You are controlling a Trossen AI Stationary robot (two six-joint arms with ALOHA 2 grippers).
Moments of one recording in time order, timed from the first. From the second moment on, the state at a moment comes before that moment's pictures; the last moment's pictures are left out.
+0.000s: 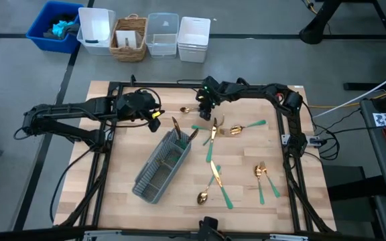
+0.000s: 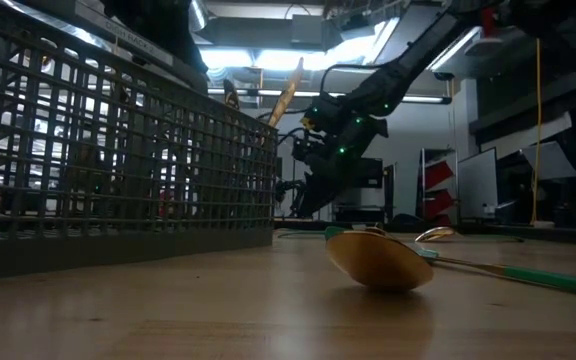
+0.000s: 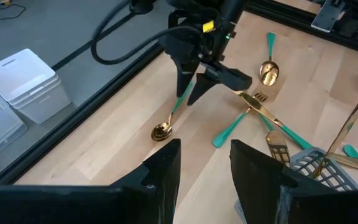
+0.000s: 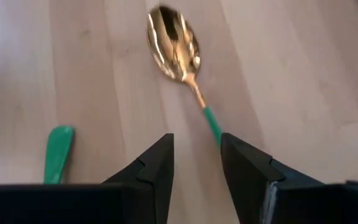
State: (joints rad) left arm 0.15 1.02 0.96 -0.57 -0.37 -0.28; right arm -0.53 2.06 1.40 -0.31 -0.28 -0.23
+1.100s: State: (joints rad) left arm 0.15 1.02 0.96 -0.57 -0.37 -0.29; right arm -0.58 2.06 1.41 -0.50 -0.02 -0.14
